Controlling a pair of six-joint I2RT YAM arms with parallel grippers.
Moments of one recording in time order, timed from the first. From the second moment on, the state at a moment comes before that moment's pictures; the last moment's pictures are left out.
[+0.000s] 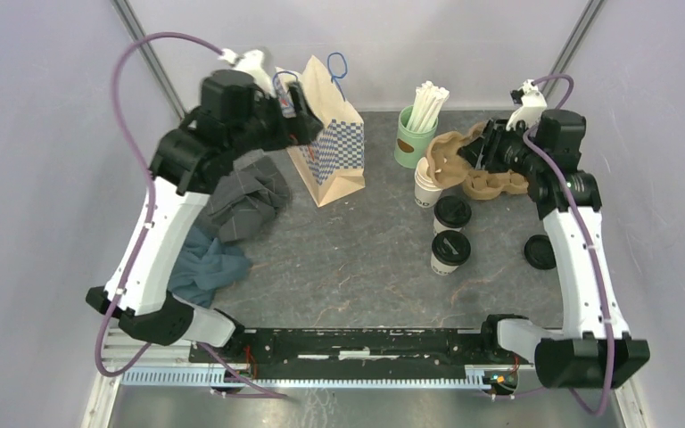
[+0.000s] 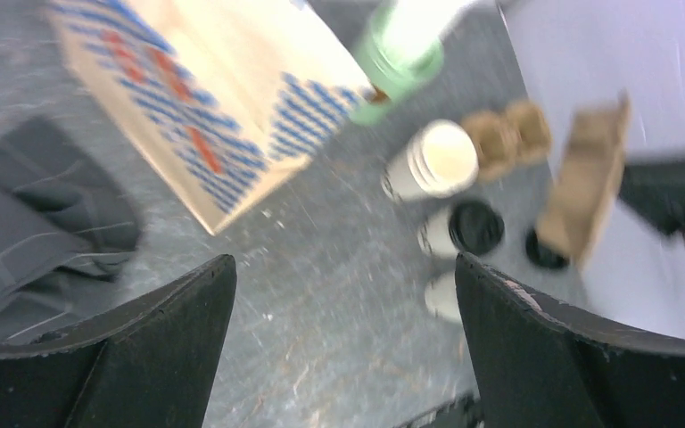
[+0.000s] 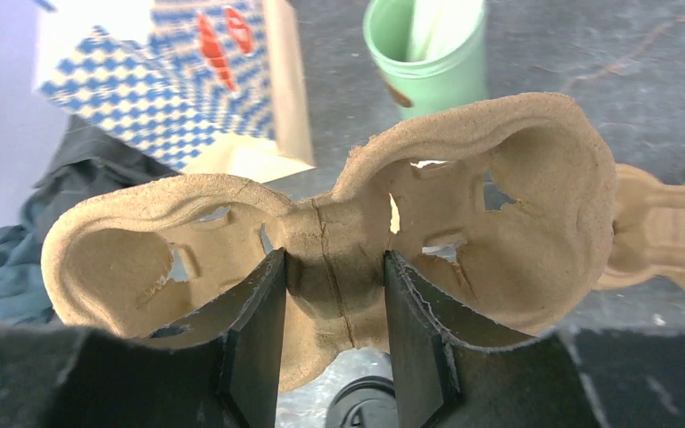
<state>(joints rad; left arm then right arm) -0.61 1.42 1.95 -0.98 -0.06 -0.45 -0.04 1.19 1.33 -0.59 -0.43 0.16</state>
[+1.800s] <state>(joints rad) -0.31 1.47 1.73 -0.88 0.21 -0.40 0.28 1.11 1.48 -0.61 -0.91 0.29</state>
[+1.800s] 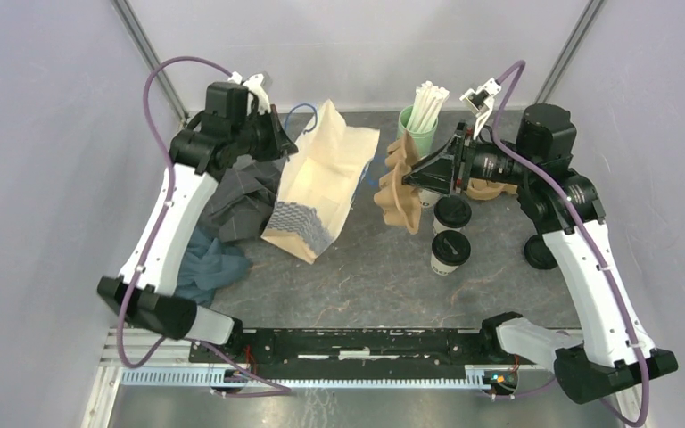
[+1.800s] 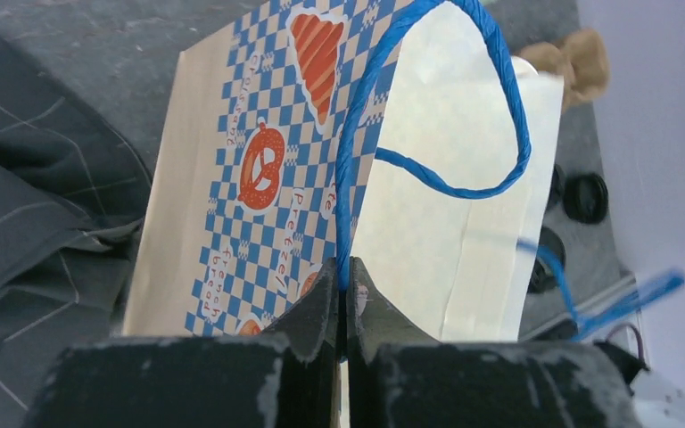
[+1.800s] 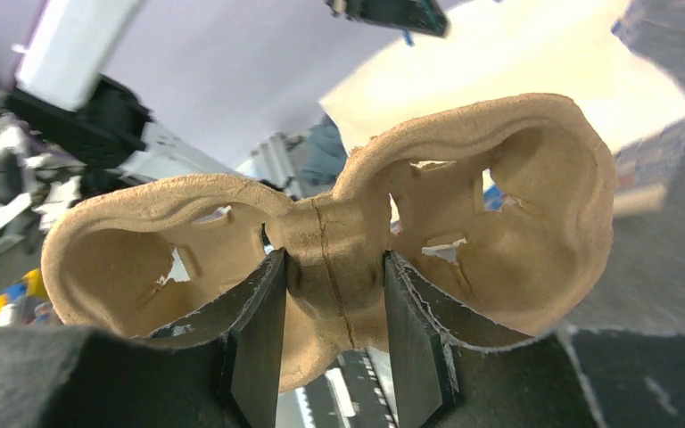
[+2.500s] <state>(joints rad) -0.37 1.24 1.50 -0.80 0.38 -0.33 0.69 1.31 1.44 -0.25 -0.92 0.73</state>
